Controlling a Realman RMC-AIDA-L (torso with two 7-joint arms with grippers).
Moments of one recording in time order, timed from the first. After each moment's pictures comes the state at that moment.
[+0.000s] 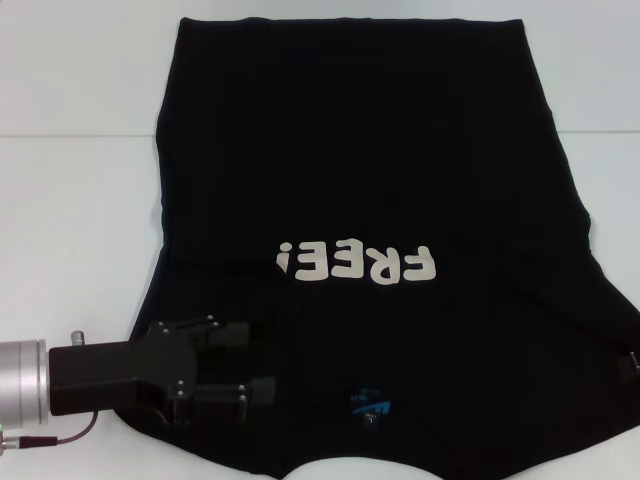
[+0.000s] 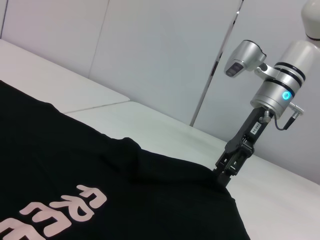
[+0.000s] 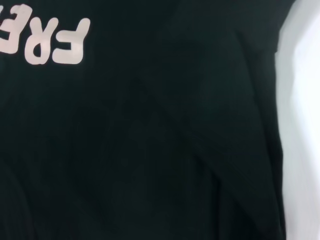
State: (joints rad) left arm -0.44 -2.14 0.55 0.72 2.15 1.73 -1.37; right arm 0.65 1.97 -0.72 -0.91 -2.77 -1.59 2.44
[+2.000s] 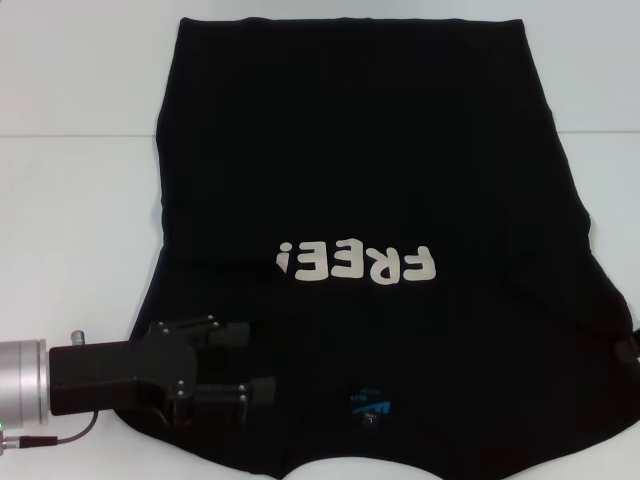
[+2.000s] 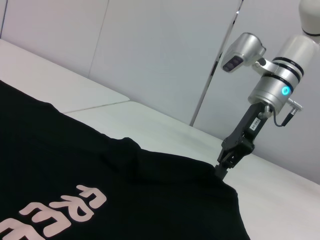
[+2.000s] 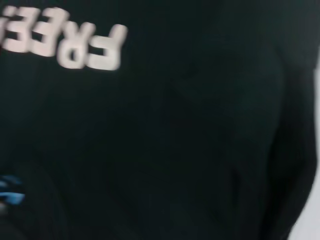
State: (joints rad) left arm -0.44 -2.14 0.55 0.72 2.15 1.73 -1.37; right arm 0.67 1.96 -0.75 -0.90 -2.70 -1.63 2.42
